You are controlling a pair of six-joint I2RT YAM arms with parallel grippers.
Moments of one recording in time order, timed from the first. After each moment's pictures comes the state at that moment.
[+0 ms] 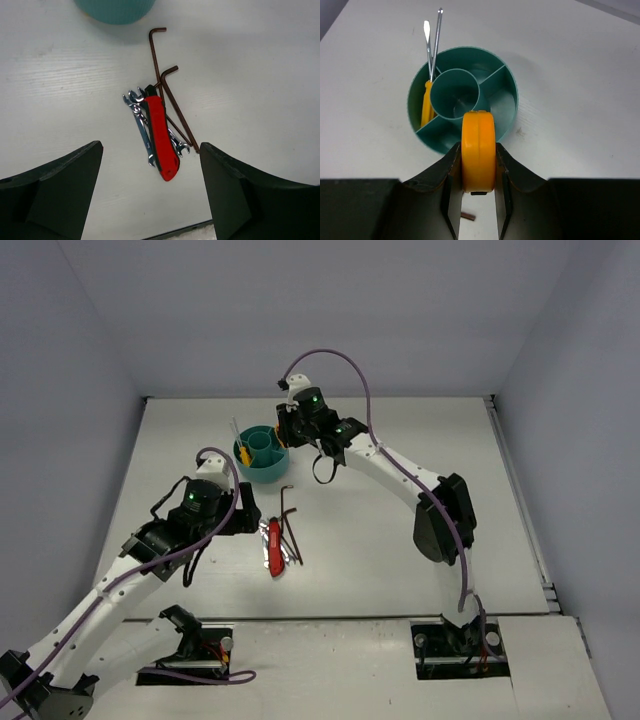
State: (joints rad) left arm -0.59 0.84 0.88 -0.68 -0.19 -0.47; right arm 0.72 2.06 1.85 -0.29 0.03 0.21
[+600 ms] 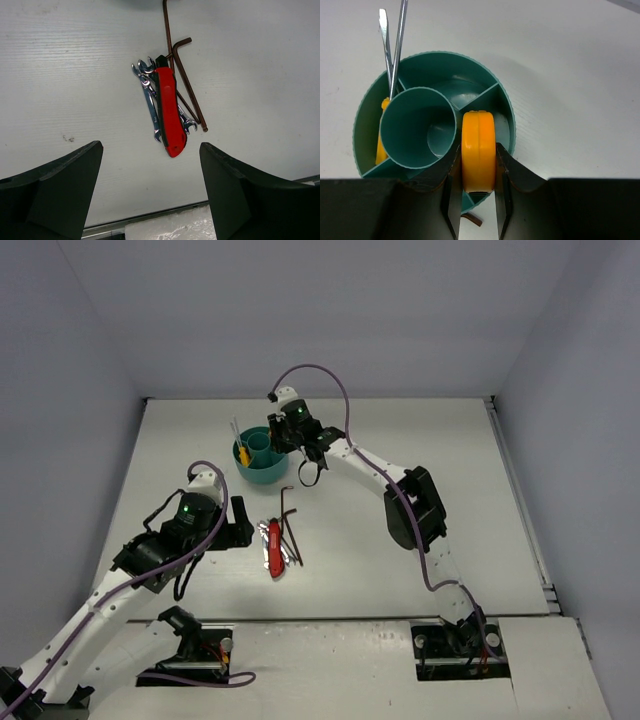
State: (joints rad) left arm -0.58 0.75 0.84 -0.80 -0.19 -0.54; right arm 0.71 2.30 1.98 -0.18 0.05 0.17
